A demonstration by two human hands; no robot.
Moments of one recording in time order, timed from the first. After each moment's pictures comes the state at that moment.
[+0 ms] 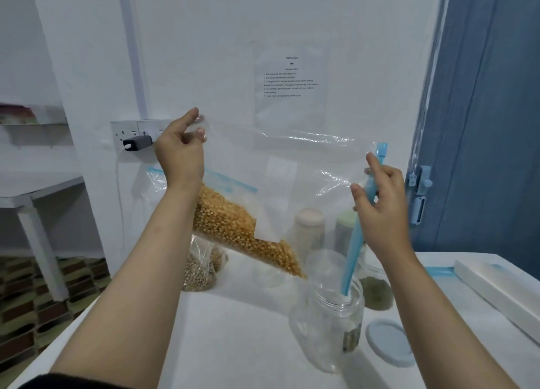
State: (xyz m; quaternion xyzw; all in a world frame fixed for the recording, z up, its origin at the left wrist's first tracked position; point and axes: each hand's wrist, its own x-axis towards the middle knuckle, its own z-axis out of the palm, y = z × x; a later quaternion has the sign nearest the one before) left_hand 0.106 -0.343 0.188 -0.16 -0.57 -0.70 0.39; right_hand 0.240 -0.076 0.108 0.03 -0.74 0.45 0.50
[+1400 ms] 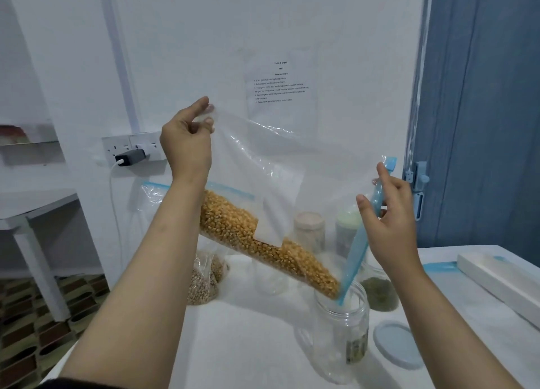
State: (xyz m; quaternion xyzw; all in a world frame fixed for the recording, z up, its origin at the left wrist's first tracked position) left_hand 0.108 -0.324 0.220 -0.21 -0.59 -0.68 0.37; right_hand 0.245 -0.068 0.090 0.00 -0.73 0.44 0.52
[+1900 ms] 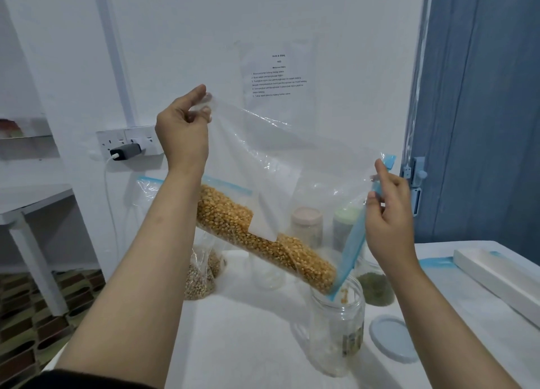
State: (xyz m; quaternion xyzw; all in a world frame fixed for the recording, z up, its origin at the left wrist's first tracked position) left_hand 0.107 -0.320 0.224 -0.22 -0.58 -0.69 0.37; right_hand 0.239 -0.063 0.083 0.00 -0.73 0.44 0.53
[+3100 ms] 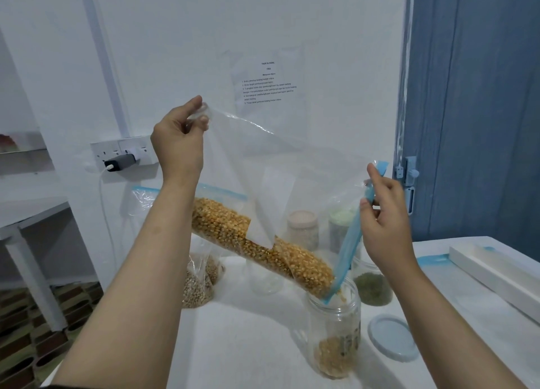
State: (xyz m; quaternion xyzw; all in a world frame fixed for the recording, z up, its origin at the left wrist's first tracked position) left_hand 0.112 -0.316 0.222 -0.25 -0.59 -0.66 0.38; right_hand 0.252 -0.059 0.082 0.00 -0.74 0.44 0.51
